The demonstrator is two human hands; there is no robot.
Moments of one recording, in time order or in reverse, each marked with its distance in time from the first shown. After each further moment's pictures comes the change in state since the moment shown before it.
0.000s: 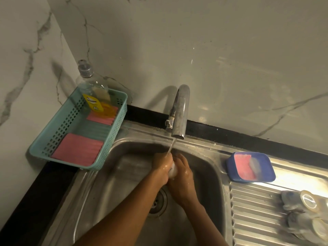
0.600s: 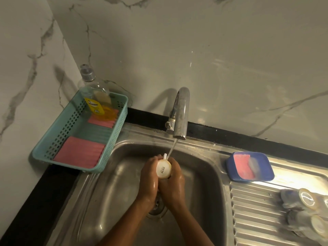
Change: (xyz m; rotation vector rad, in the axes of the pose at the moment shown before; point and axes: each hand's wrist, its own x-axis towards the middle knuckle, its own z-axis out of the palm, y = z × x) left_hand -0.027 -0.047 -0.040 -0.299 -0.091 0.388; right_hand -0.016 -0.037 0.029 0.409 0.141 0.151
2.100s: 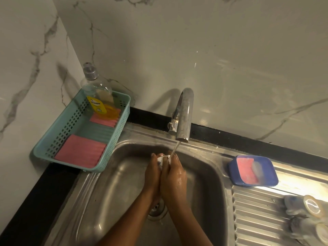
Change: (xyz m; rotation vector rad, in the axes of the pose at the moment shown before) left_hand 0.016 -0.002 0.007 -0.069 -0.015 -0.116; right_hand 0.013 -0.023 0.007 -0.214 0.045 -0.082
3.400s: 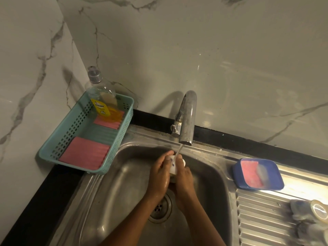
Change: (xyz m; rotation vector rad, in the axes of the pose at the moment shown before) left_hand 0.004 -0.001 0.003 0.279 -0.110 0.306; right_hand 0.016 0.003 -0.014 0.589 -0.100 0.627
